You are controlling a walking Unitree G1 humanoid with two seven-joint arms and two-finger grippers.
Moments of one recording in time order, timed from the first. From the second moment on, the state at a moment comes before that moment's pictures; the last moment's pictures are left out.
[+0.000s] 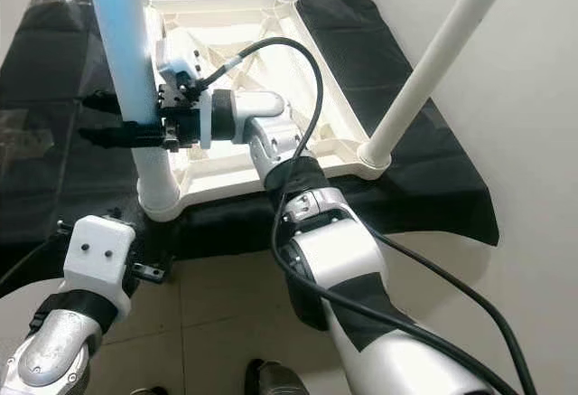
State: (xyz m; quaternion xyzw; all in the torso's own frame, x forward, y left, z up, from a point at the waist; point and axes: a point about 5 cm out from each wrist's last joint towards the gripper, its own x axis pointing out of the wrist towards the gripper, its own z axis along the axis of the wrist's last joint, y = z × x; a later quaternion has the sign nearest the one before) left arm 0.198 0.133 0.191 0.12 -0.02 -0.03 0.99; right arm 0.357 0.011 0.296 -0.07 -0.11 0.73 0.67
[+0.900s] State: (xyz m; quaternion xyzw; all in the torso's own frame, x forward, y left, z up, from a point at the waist) left arm 0.211 0.148 0.190 0.12 -0.04 0.01 0.99; right arm 0.410 -0.047 0.277 0.03 -0.09 0.26 0.96
